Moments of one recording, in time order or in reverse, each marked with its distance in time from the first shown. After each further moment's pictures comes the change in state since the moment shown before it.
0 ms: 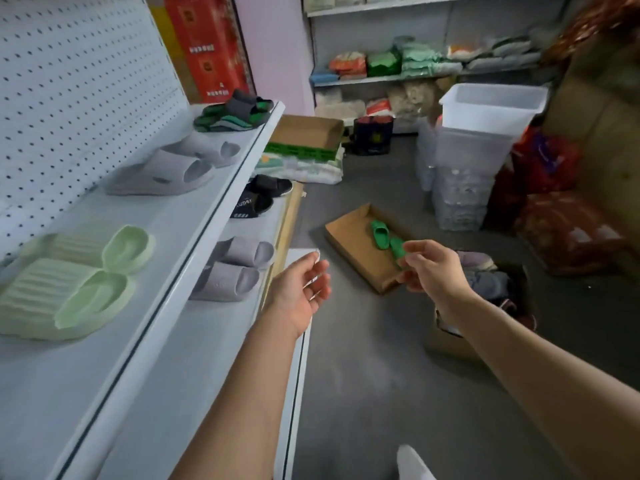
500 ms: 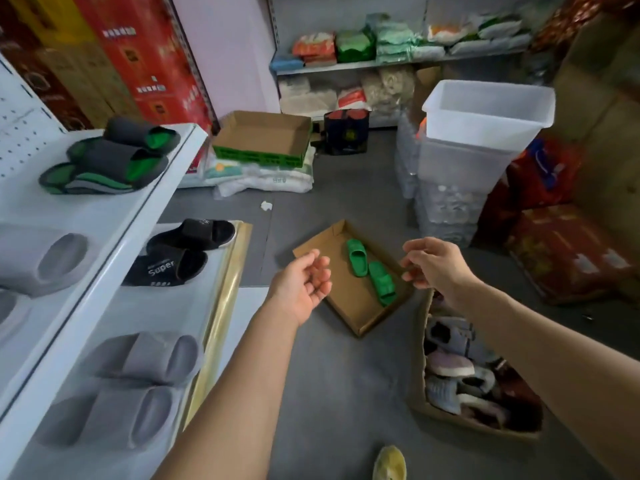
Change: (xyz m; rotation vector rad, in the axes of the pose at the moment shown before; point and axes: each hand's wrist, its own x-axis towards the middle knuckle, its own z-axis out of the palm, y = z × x) left_hand 0.325 0.068 0.193 0.057 -0.031 -0.132; right_hand 0.370 -0.027 -0.045 -0.142 0.011 0.101
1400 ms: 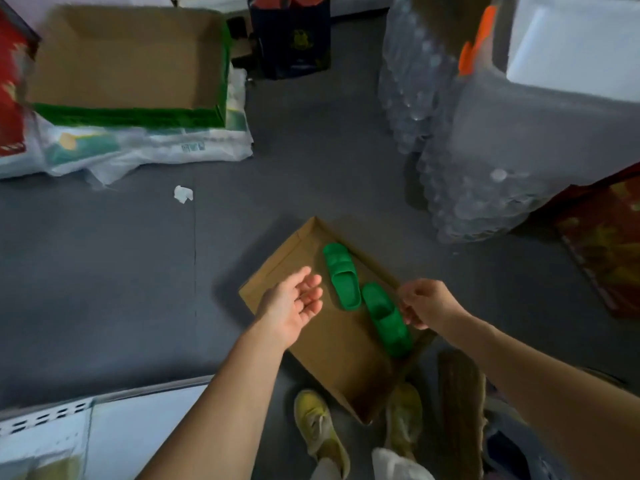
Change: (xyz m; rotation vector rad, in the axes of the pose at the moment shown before) left_hand 0.632 0.074 0.106 0.186 0.105 -0.357; right_hand 0.588 0.155 0.099 -0.237 -0.059 0.510
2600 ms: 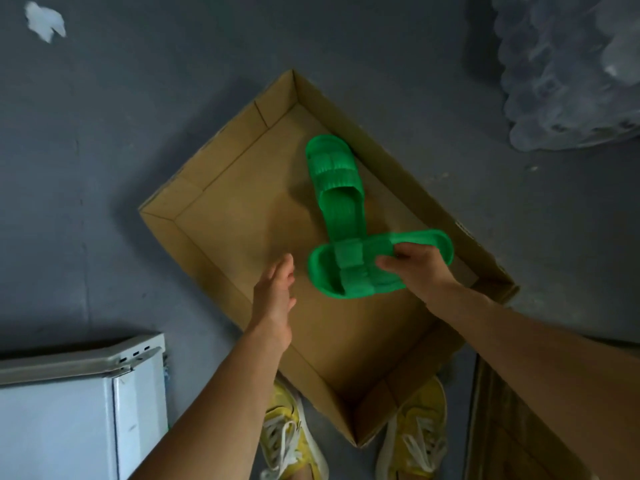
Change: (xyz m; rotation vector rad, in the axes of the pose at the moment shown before) left_hand 0.329 -0.218 -0.065 0.156 0.204 -0.010; right_hand 0.273 0.200 0.148 0.105 -0.074 -0.046
